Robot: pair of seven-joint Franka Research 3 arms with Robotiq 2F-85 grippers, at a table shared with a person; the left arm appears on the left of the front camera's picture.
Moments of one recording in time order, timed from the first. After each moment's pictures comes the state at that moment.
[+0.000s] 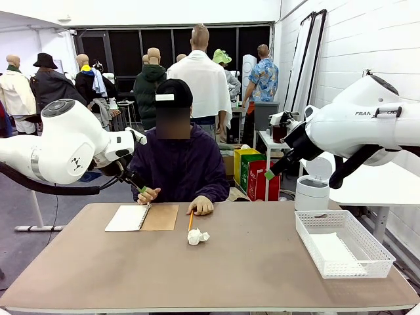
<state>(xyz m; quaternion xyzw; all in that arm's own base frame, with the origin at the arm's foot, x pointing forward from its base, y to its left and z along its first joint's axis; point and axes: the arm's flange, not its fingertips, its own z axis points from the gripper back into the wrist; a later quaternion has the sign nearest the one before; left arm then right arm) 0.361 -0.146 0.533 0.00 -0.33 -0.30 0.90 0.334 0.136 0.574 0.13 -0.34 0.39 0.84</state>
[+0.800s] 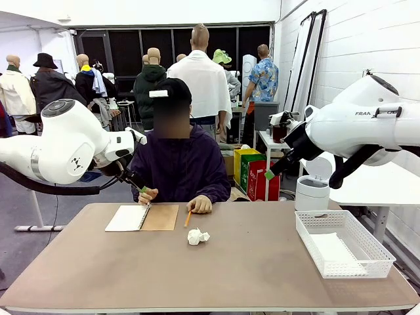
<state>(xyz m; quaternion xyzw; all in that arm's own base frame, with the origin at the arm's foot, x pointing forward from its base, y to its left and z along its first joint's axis) 0.361 -0.146 0.533 0.00 -0.33 -0.30 0.90 0.334 0.137 0.573 0.13 -0.34 0.39 0.84</state>
